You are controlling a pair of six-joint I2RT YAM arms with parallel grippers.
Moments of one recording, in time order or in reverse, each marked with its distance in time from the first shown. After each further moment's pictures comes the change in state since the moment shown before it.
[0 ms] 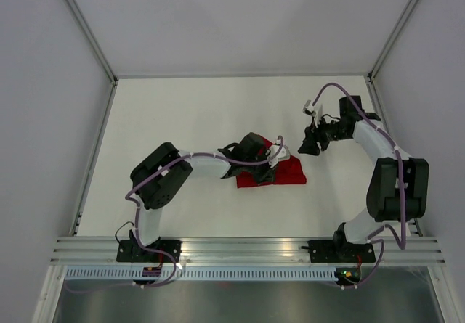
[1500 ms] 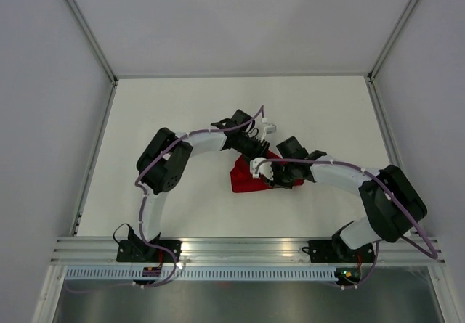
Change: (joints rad) left arm 0.215 0.197 0.323 -0.426 0.472 -0.247; right arm 0.636 -0.175 -0.481 0.416 0.509 -0.061
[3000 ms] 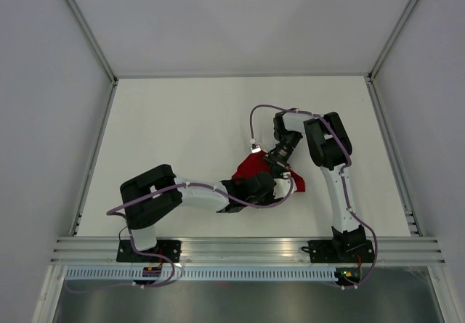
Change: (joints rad) left arm -0.498 -0.364 -0.528 0.476 -1.069 0.318; right arm -0.244 0.966 0.956 -1.206 -0.448 -0.168
